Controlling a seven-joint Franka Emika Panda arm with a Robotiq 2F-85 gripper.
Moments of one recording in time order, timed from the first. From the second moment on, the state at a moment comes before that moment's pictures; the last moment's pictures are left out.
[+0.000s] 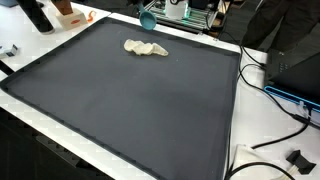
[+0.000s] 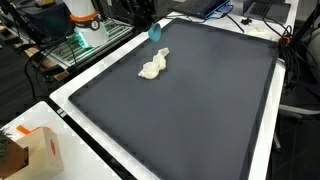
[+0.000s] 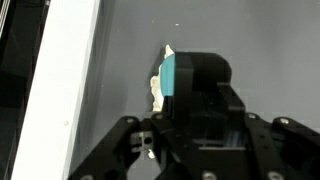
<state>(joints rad) -0.12 -0.24 -0.12 -2.47 0.53 2.11 0.85</state>
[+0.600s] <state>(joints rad) -0.12 -0.47 -0.02 -2.52 0.47 2.08 0.99</state>
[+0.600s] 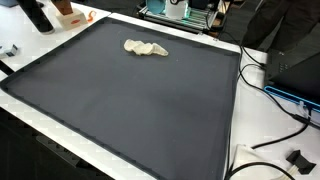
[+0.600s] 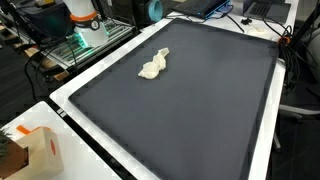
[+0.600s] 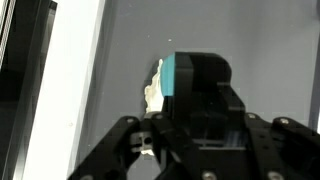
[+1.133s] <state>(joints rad) -0.13 -0.56 0.09 -2.51 0.30 2.07 1.17</state>
